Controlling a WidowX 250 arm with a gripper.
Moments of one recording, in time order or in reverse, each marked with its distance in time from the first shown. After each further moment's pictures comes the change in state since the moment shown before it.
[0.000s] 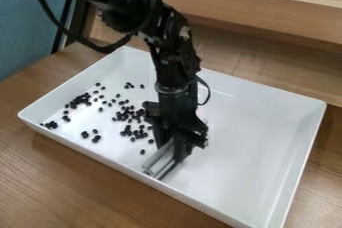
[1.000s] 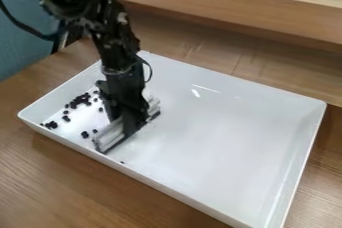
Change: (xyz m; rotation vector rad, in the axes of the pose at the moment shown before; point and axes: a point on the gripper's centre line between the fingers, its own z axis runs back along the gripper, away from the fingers) arm -0.004 0.095 0.001 0.070 -0.072 -0.005
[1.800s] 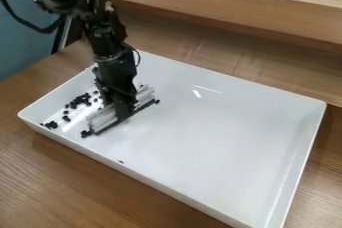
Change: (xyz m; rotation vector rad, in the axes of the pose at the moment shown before) arm 0.018 0.036 -0.006 -0.006 -0.047 -0.085
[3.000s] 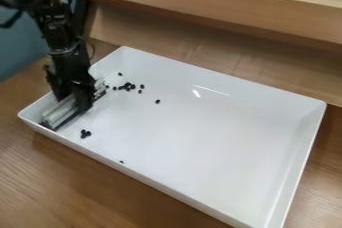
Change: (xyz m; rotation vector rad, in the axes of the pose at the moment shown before) arm -0.034 0.056 0.004 0.000 0.076 0.255
